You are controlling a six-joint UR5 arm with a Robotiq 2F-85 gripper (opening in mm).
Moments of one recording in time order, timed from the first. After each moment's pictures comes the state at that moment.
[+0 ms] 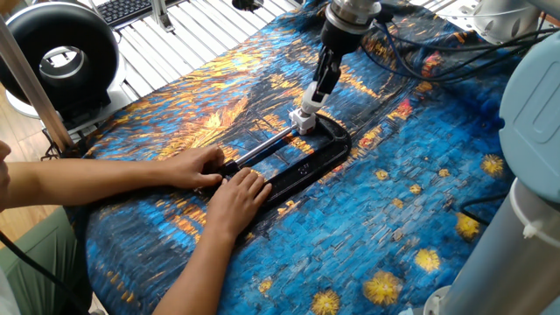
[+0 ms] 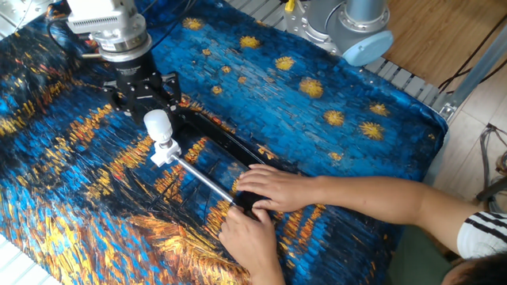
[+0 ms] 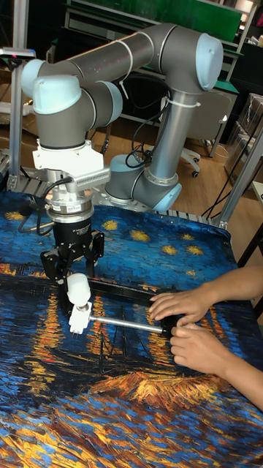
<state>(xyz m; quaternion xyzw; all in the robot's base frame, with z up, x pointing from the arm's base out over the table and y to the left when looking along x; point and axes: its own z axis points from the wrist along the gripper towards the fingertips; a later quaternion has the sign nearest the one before) 0.560 -0.082 0.099 -0.36 0.92 0.10 0.10</state>
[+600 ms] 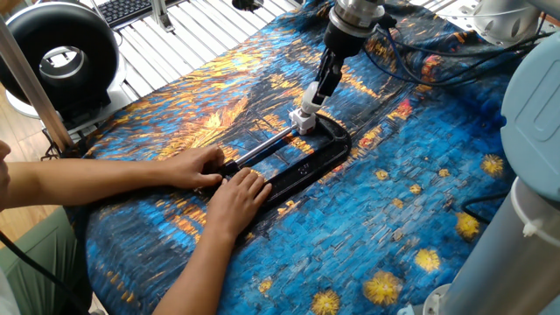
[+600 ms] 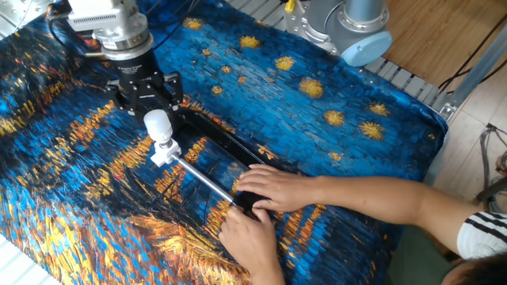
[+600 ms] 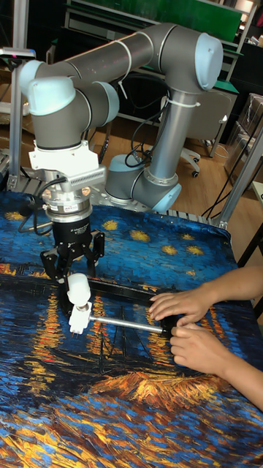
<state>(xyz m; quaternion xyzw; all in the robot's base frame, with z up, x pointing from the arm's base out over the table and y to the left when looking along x) 0.554 -0.080 0.097 -0.34 0.93 0.11 0.11</state>
